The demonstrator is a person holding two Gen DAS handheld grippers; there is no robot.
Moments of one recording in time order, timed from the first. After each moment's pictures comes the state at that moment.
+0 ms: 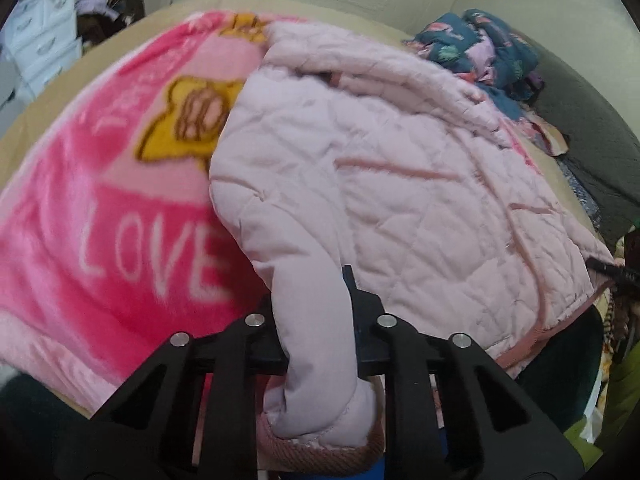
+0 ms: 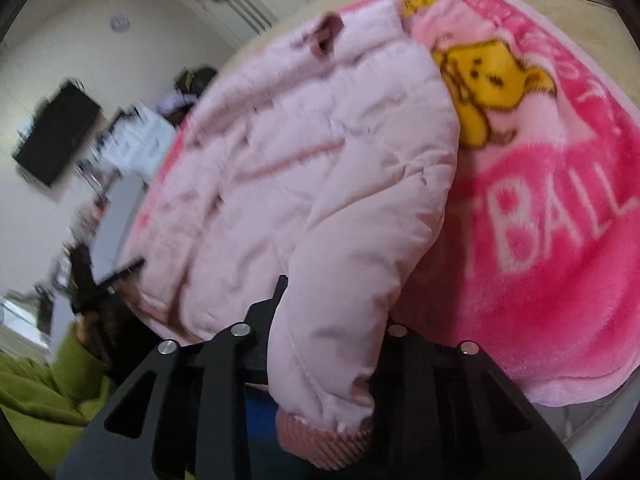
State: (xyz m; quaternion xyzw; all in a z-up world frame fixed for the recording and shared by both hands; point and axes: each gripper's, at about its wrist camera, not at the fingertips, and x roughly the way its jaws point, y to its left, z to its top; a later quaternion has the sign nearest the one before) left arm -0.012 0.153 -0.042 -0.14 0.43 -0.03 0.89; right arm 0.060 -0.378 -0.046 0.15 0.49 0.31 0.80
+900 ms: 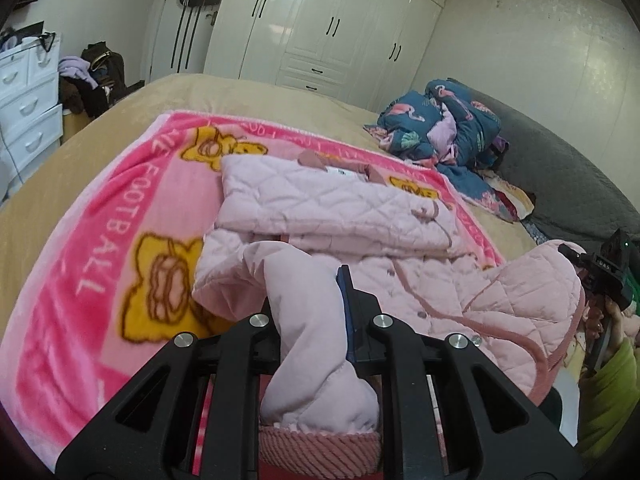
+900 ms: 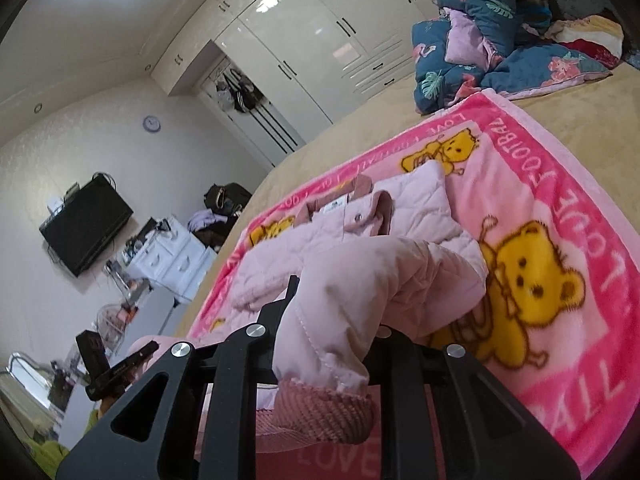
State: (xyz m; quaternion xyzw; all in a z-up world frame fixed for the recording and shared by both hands) left arm 0.052 0.157 0.071 -0.15 0.30 -0.06 0.94; right arm 0.141 -0.363 0.075 0.24 0.31 0.30 0.87
